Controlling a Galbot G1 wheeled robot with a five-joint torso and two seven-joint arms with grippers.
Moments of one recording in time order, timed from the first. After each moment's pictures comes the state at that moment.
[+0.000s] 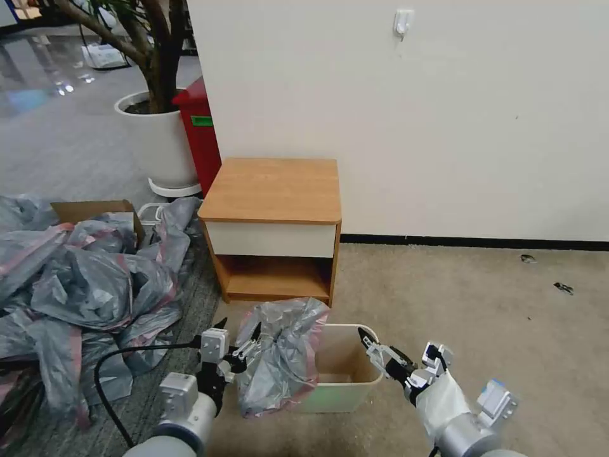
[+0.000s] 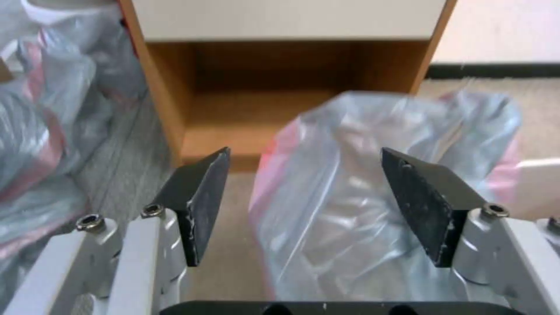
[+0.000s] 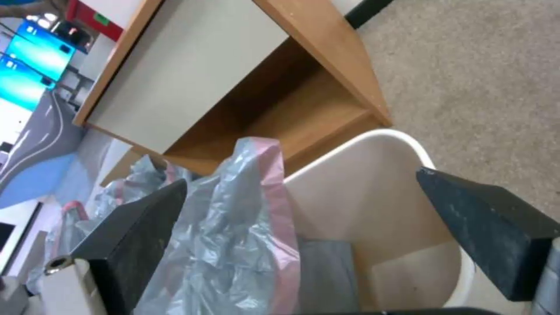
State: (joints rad) left arm 1.73 -1.25 -0.37 -2.27 -0.27 0.37 -0.19; right arm -1.84 1.27 0.40 2.39 0.99 -0.33 0.30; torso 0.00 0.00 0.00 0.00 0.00
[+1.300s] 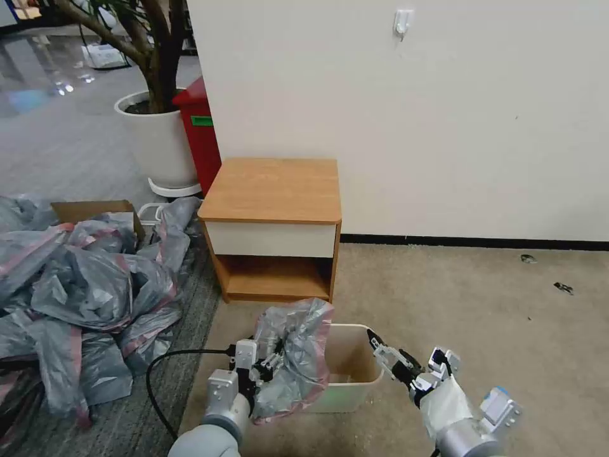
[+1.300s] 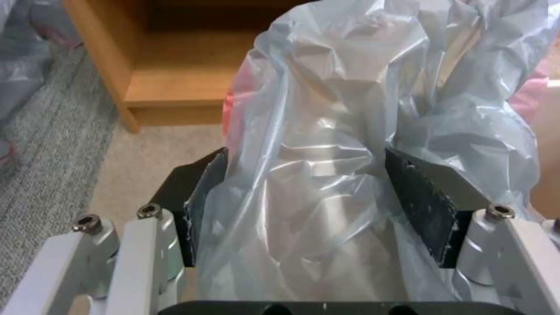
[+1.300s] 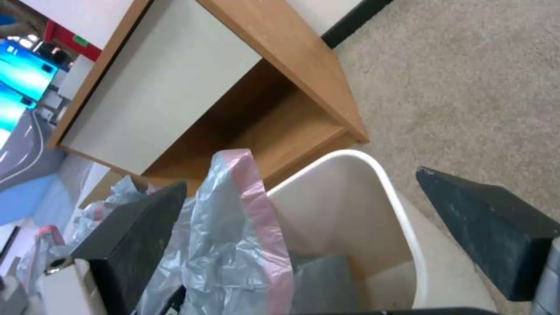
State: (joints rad) left arm 1.64 -1.30 -0.24 -2.14 -0.26 0.42 -0.24; right arm -1.84 1.28 0.41 2.36 0.97 -0.27 0.32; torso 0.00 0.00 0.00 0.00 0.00
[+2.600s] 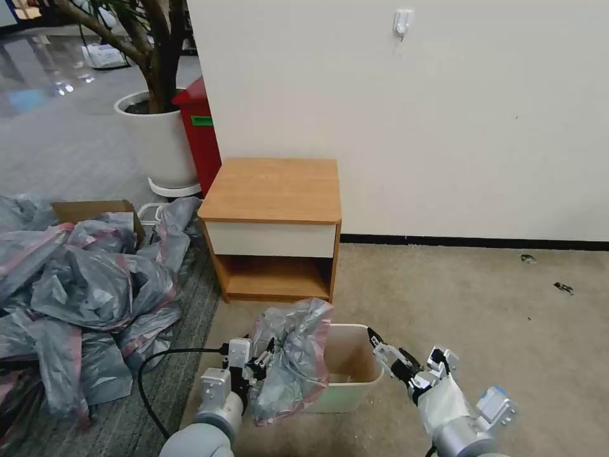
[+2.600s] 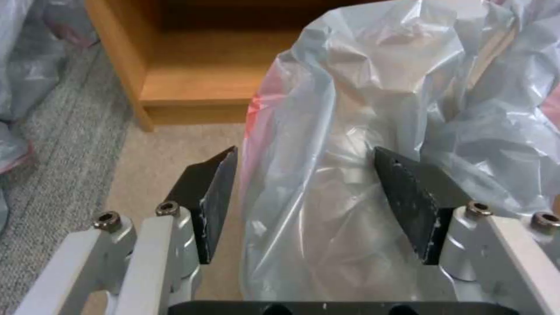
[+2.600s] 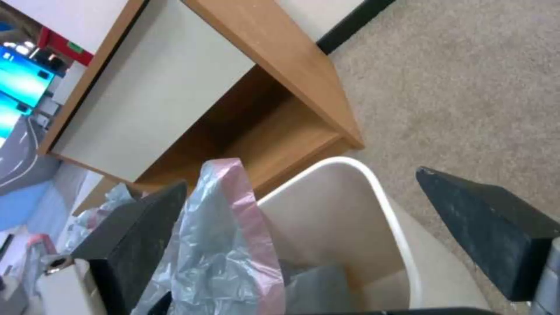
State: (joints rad) left arm 1.64 -1.29 -0.27 -2.14 -0.27 0.43 -0.22; right arm -1.83 1.28 0.41 2.34 0.95 -0.25 0.32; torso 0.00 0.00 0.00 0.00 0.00
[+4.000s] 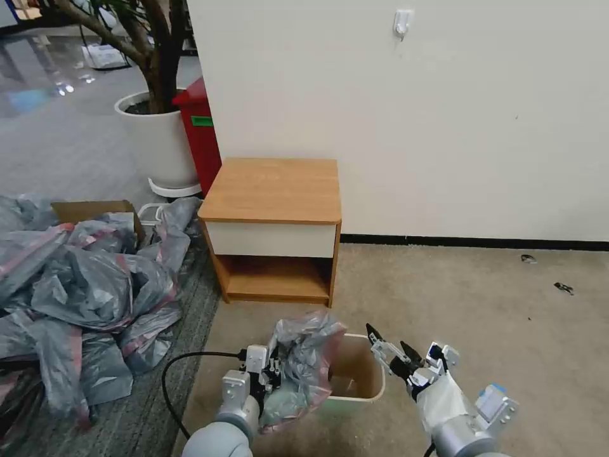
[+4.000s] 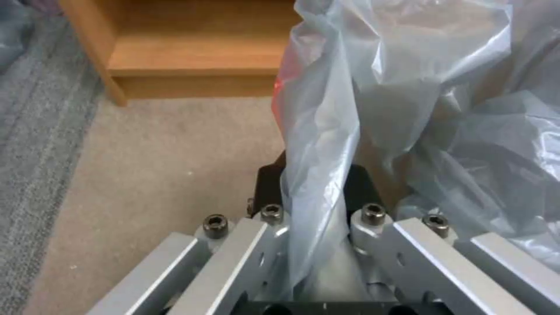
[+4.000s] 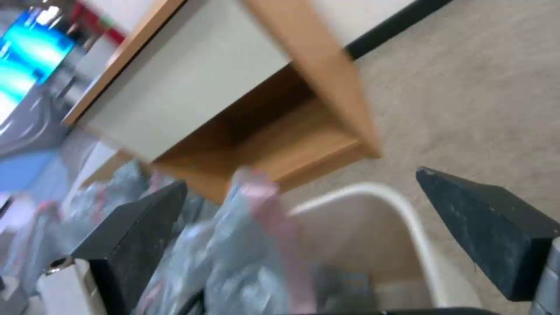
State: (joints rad) left arm 1.60 -1.31 -0.21 -2.05 -0.28 0.41 -0.27; right arm -1.84 1.28 0.38 2.39 0.83 -0.31 0.25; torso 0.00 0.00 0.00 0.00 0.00
